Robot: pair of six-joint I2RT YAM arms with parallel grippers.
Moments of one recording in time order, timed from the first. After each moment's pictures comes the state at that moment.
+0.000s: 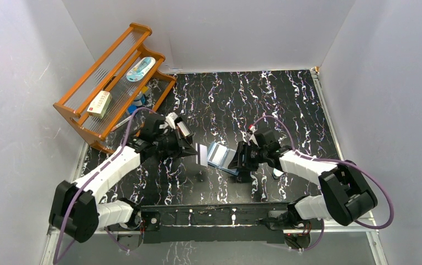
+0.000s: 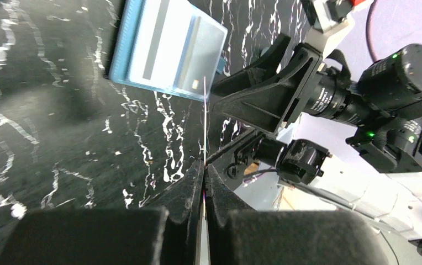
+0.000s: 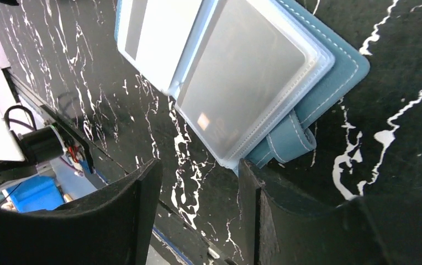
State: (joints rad) left arm -0.42 1.16 0.77 -0.37 0.54 -0.85; right arm 0.53 1.34 0.54 -0.11 -0.46 0.68
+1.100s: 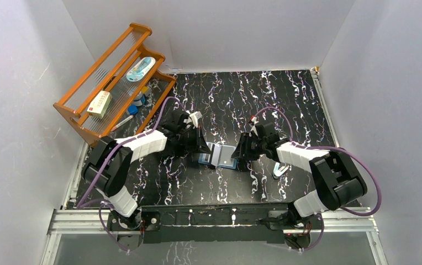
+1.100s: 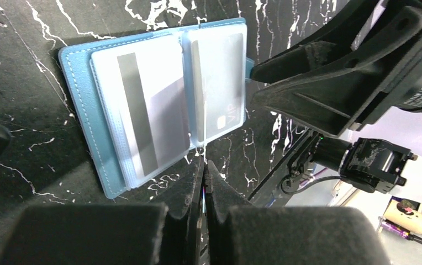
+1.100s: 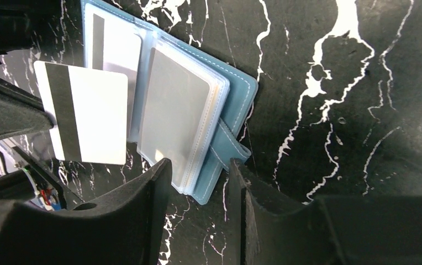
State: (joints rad) left arm -0.55 1.64 0.91 -0.13 0.56 -0.64; right arm 0.46 1.46 0.62 -0.02 -0.39 0.59
